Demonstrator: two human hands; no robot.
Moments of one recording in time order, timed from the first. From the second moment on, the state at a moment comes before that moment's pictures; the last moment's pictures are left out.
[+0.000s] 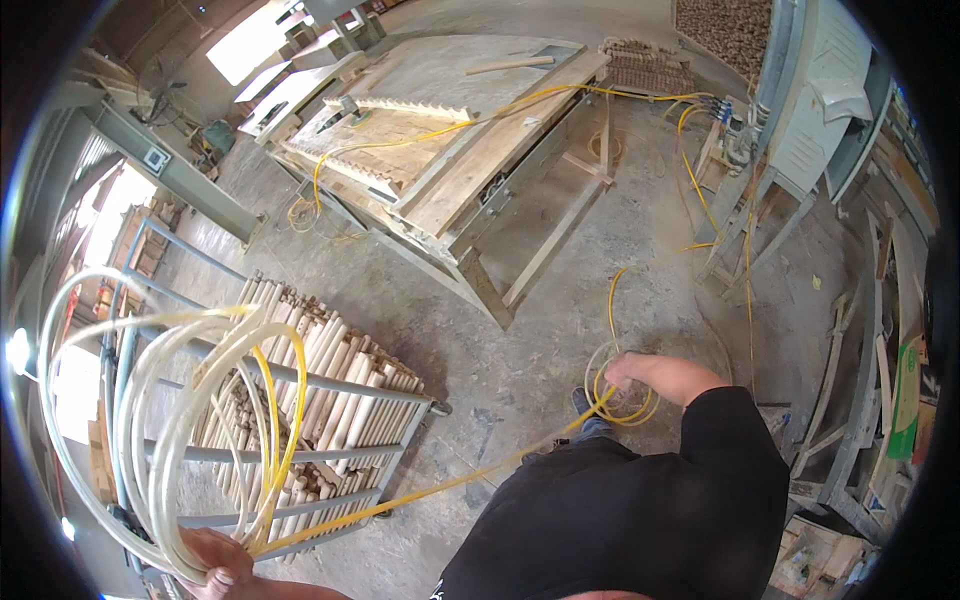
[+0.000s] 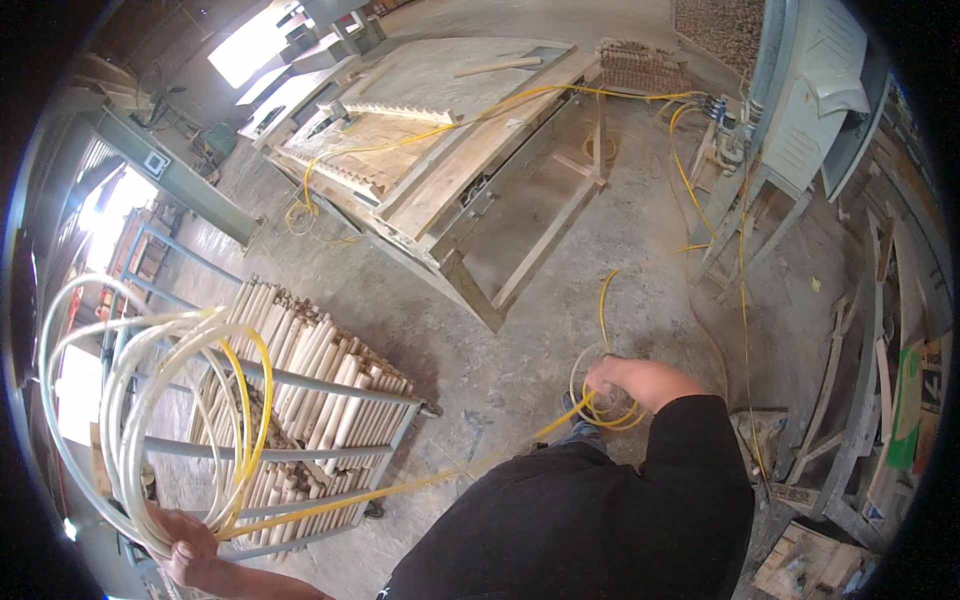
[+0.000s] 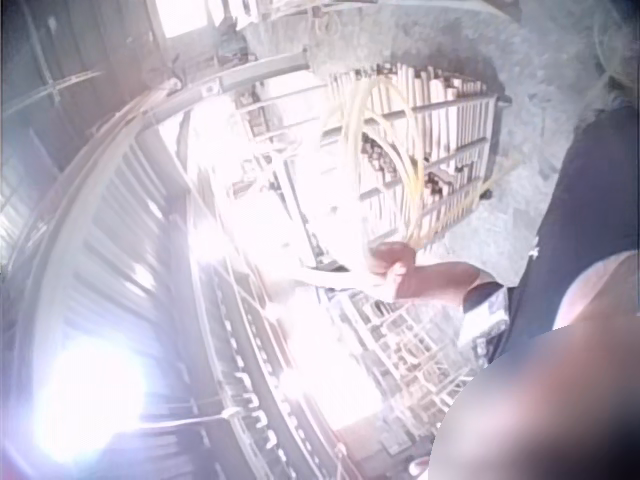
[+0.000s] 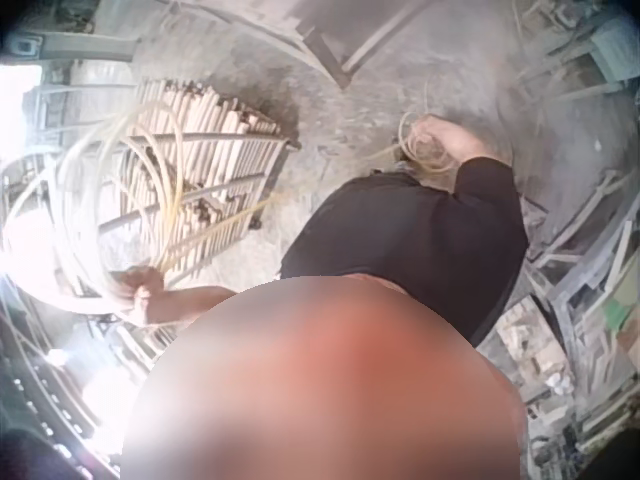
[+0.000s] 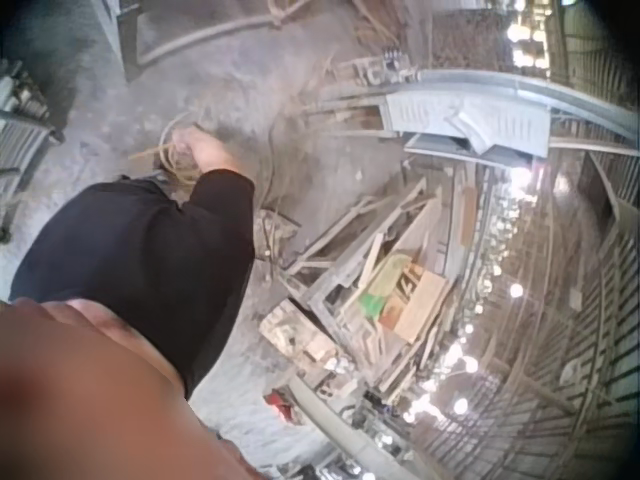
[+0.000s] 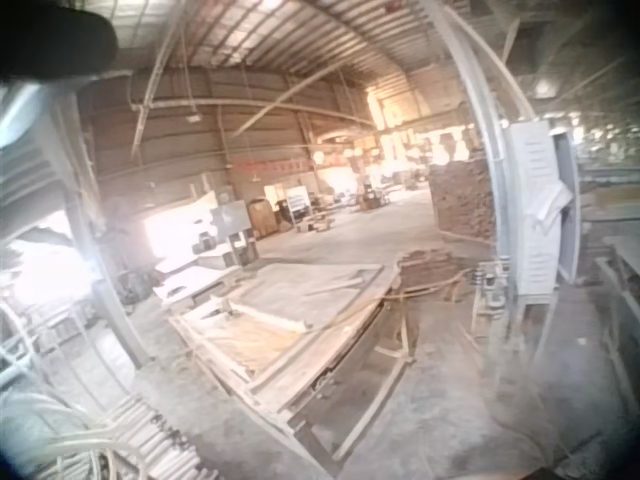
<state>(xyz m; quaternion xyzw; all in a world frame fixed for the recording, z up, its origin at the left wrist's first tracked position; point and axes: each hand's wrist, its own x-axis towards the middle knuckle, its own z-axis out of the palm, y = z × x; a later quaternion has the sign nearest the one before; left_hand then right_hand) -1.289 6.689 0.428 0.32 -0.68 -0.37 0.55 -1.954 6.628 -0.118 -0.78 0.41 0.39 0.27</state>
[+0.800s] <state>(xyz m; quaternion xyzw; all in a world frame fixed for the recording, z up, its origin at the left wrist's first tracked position) -1.542 6.588 0.221 0.29 -0.24 -0.71 0.60 -1.802 6.583 0.113 -0.87 0.38 -0.25 0.17</state>
